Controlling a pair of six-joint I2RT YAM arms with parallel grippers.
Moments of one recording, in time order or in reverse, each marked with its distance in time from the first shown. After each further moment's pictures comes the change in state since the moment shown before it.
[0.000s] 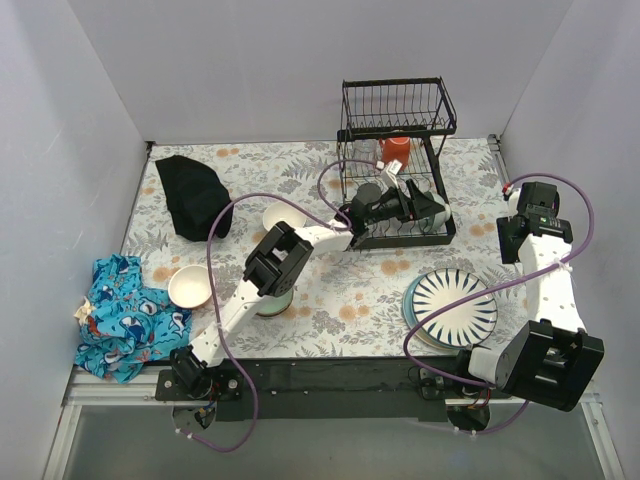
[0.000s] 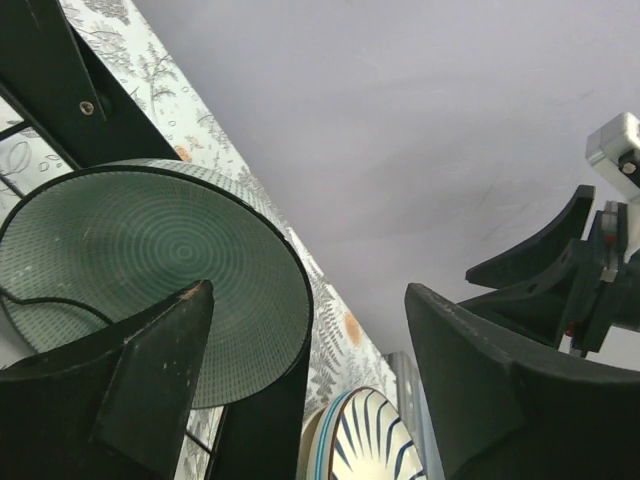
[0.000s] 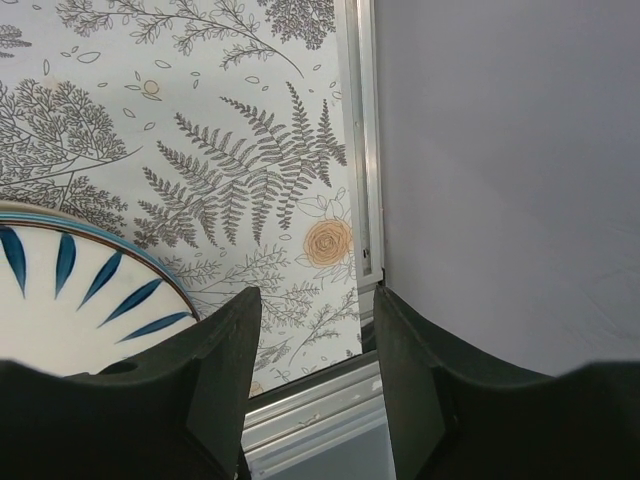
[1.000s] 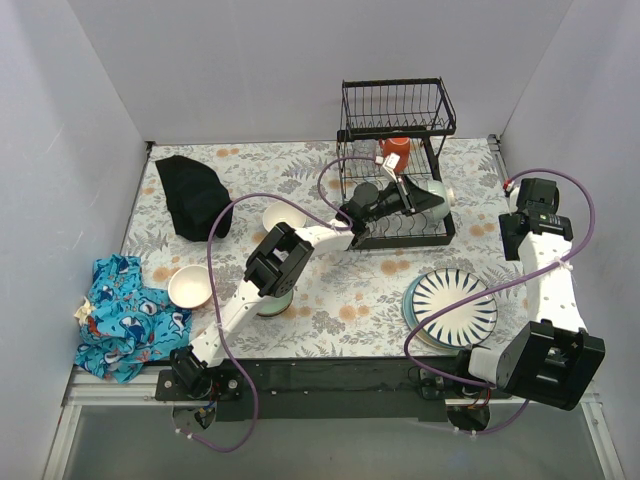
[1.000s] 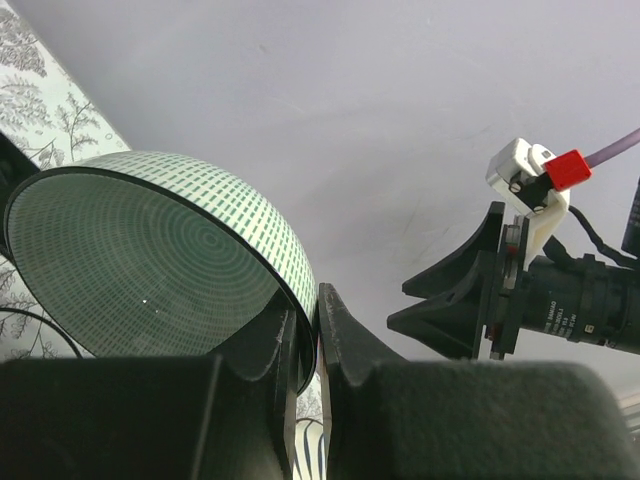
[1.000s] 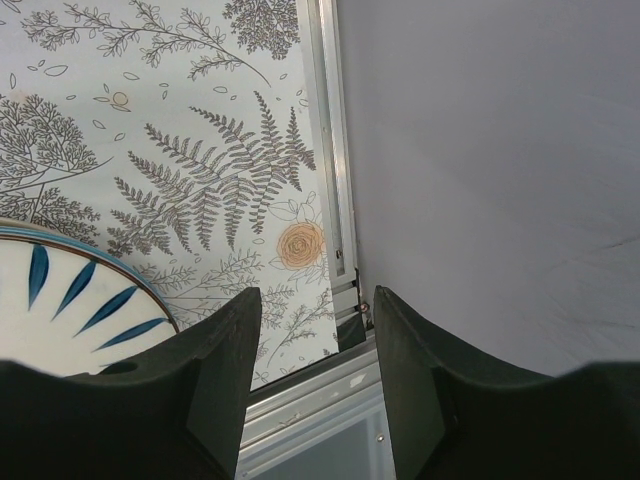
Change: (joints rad) left arm -0.003 -0.022 0.006 0.118 -0.008 -0.097; right arm 0.018 0.005 0.028 0.002 0.056 -0.010
